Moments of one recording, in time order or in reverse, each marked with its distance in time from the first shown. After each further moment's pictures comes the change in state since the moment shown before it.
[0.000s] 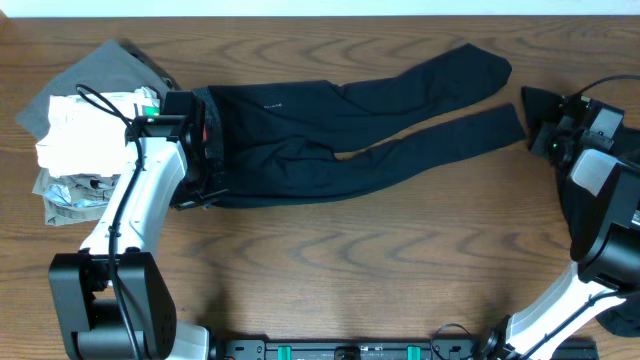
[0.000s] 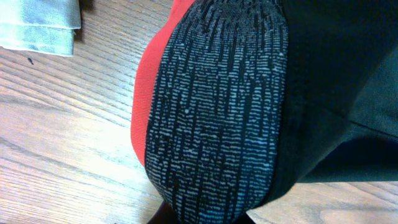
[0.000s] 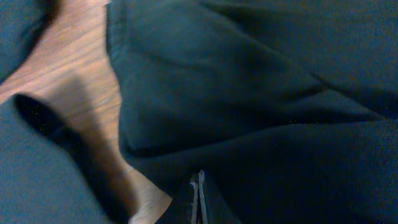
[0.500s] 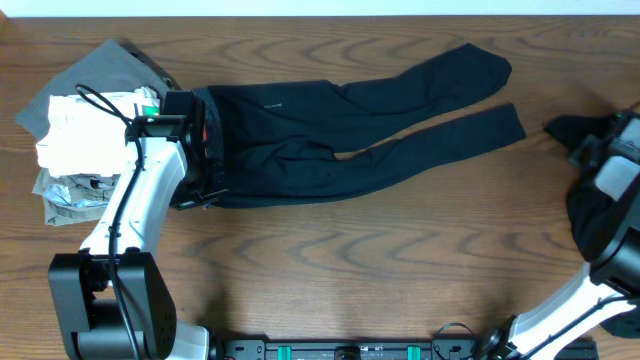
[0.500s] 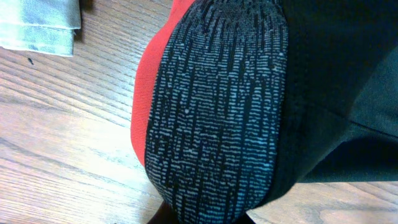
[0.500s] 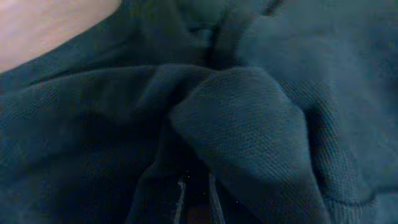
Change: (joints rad) left arm 0.000 0.000 0.000 0.000 0.000 0.000; right arm -0.138 0.006 0.034 -0.059 0.353 0.142
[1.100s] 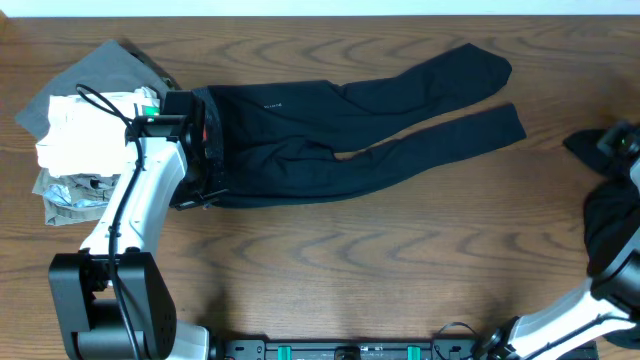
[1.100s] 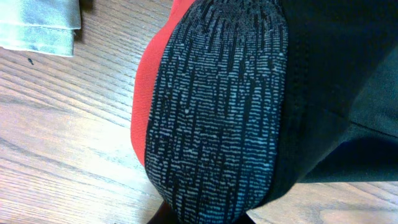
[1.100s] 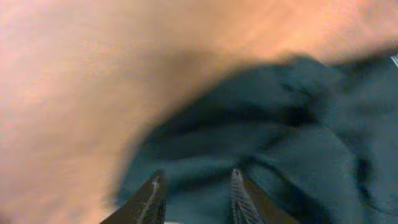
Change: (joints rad) left arm 0.000 0.000 0.000 0.000 0.000 0.000; right arm -0.029 -0.119 0.154 -0.218 -0.233 -0.073
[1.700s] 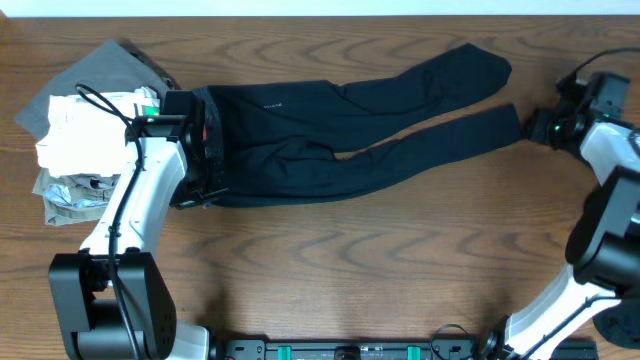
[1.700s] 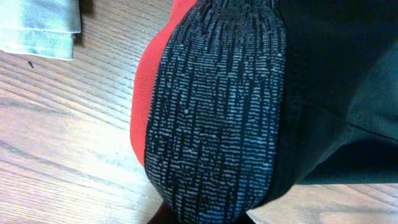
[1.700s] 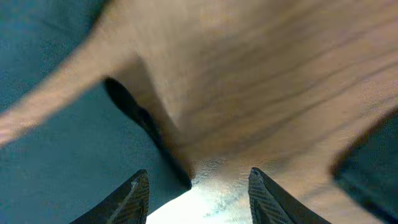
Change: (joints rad) left arm 0.000 0.000 0.000 0.008 0.000 0.000; right arm 0.212 0.106 0.027 -0.137 -0.180 -0.119
